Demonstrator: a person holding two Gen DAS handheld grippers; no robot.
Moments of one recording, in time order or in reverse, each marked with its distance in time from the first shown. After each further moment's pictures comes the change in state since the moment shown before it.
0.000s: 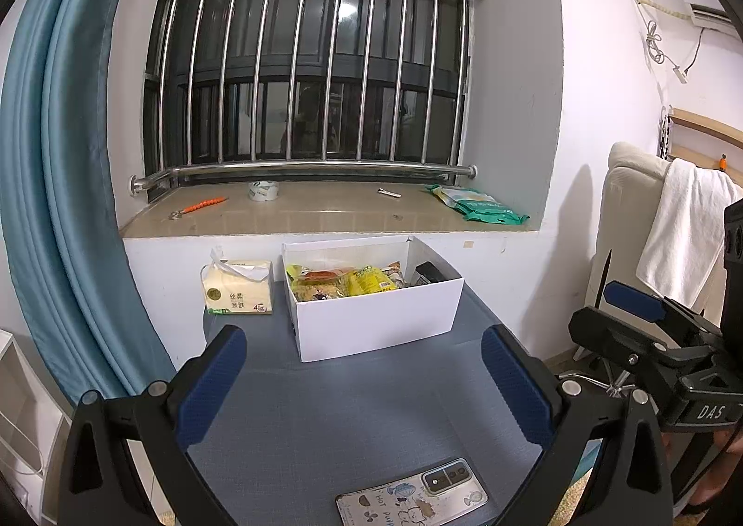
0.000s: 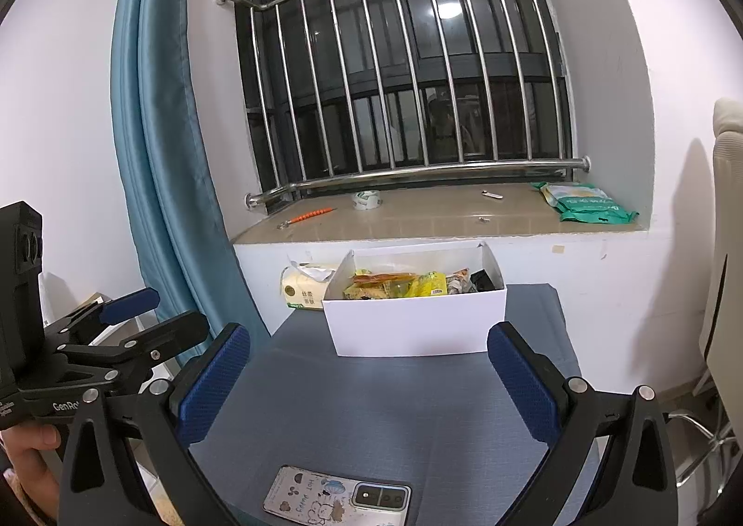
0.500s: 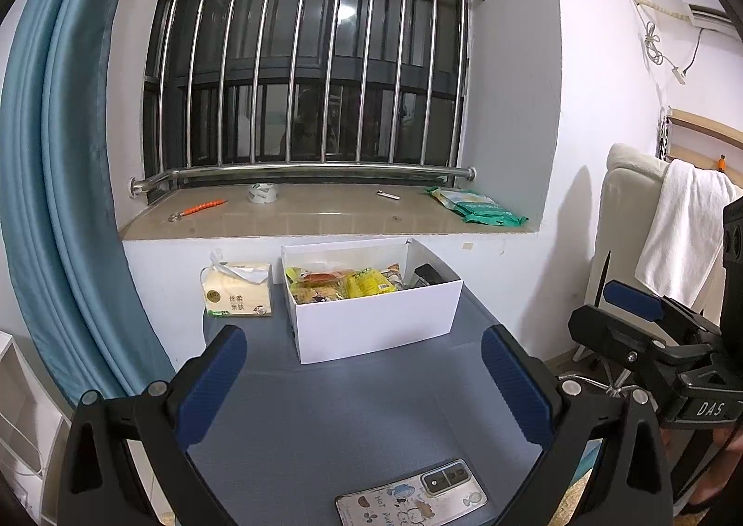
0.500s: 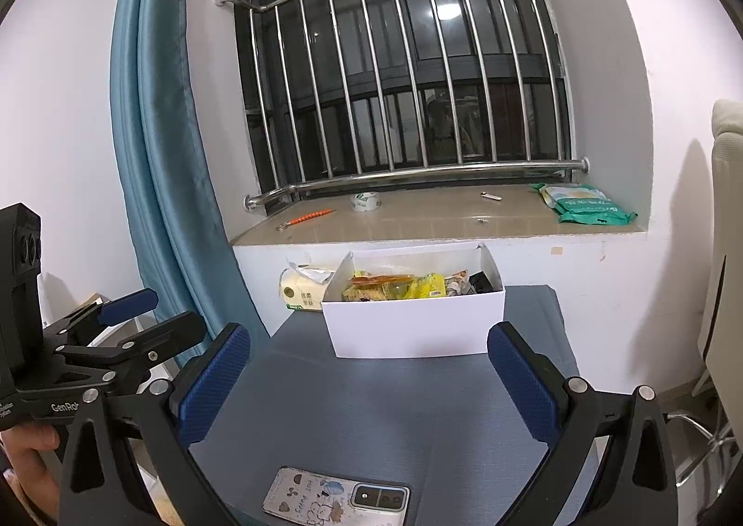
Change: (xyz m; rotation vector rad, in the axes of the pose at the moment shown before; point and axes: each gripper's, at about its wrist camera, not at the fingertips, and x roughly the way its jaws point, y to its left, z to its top) left arm -0.002 -0.002 0.002 0.002 -0.006 -0.001; right arm -0.001 0.000 0.002 -0.001 -0.005 -0.003
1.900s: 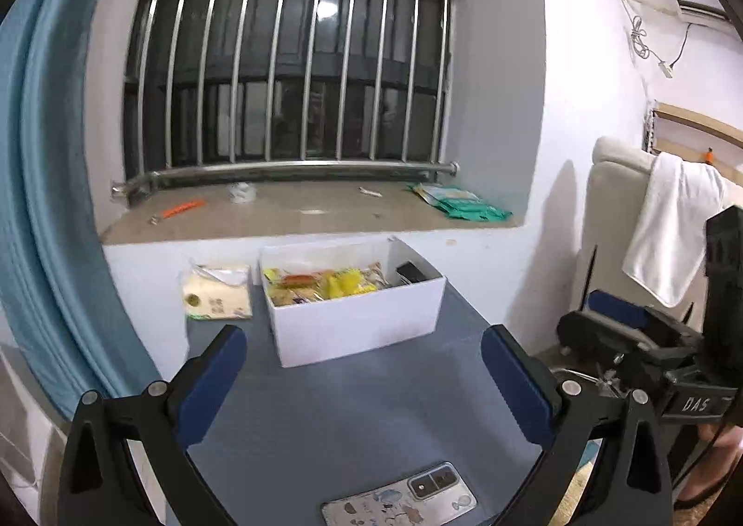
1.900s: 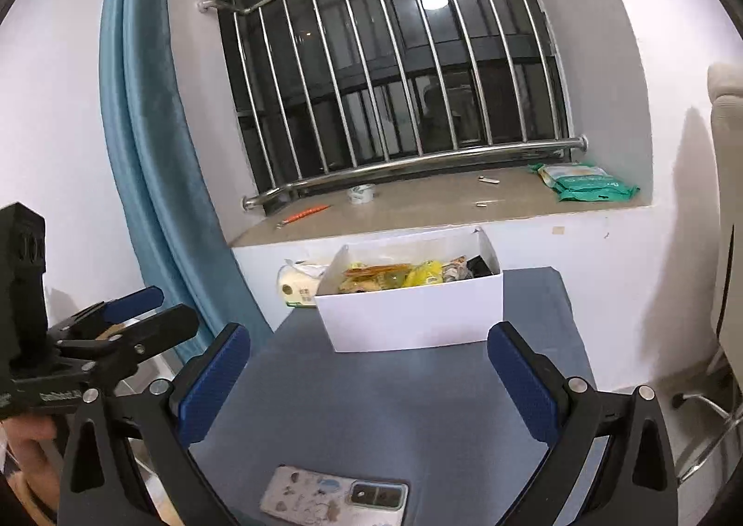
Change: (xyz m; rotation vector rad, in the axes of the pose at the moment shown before) left arm 0.007 -0.012 0.004 0.025 -0.002 -0.041; right arm 0.009 -0.031 -0.006 0.062 0.006 0.020
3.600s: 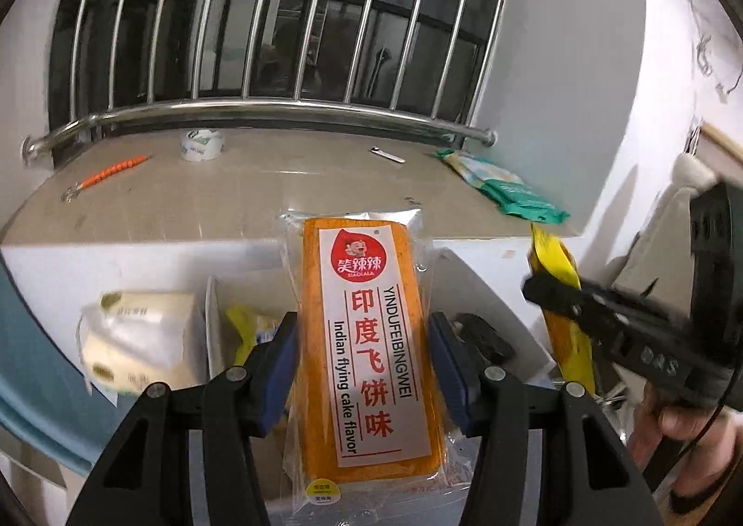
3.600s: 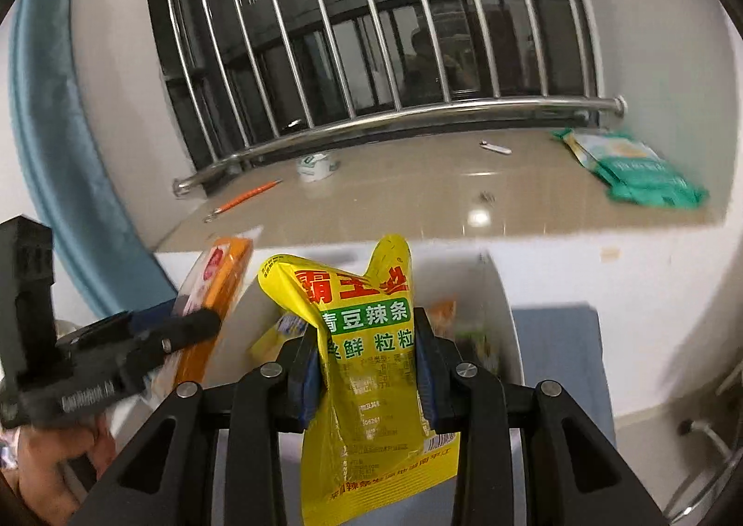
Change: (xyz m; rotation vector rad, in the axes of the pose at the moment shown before) left arm 0.300 0.079 0.085 -0.089 0.199 -0.086; right arm 0.275 -0.081 0.093 -0.001 0.191 -0.032
